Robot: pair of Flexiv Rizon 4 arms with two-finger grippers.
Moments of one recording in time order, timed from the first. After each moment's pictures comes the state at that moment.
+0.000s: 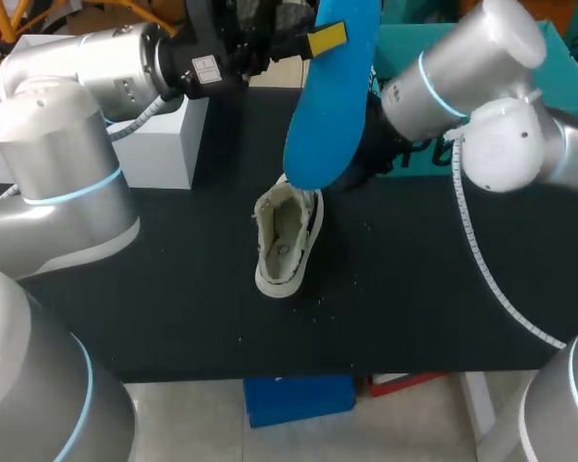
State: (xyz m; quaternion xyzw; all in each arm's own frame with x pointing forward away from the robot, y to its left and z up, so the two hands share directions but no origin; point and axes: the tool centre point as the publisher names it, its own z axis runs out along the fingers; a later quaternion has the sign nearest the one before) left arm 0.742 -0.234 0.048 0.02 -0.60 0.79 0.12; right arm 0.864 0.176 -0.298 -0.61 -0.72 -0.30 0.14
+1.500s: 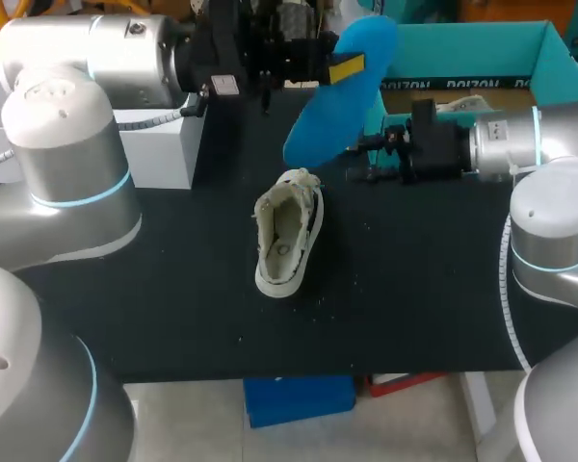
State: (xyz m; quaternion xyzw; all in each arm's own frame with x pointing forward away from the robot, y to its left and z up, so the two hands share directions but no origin) left arm 0.733 -0.259 0.012 -0.13 -0.67 0.73 -0.04; right arm 0.852 0.151 -0.245 -0.52 -0.61 -0.52 0.28
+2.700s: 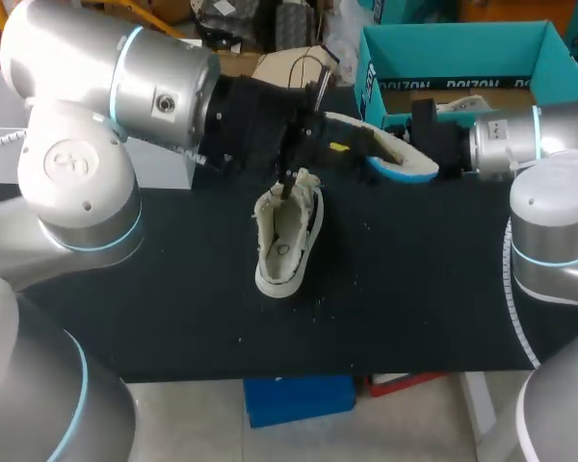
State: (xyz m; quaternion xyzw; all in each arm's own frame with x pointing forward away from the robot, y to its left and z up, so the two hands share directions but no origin) left arm 0.642 -0.285 -0.031 -0.49 -0.60 0.57 -0.27; right arm 0.852 0.151 -0.244 -0.52 -0.61 -0.52 0.28
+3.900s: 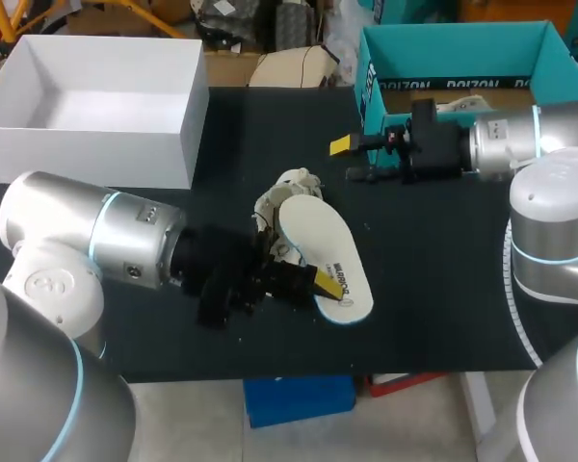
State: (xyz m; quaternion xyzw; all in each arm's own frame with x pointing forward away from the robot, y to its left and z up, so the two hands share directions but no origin) left arm 0.591 -0.236 -0.181 -0.56 -0.50 0.55 -0.37; right arm 0.853 0.151 -0.244 -0.52 -0.61 -0.52 0.28
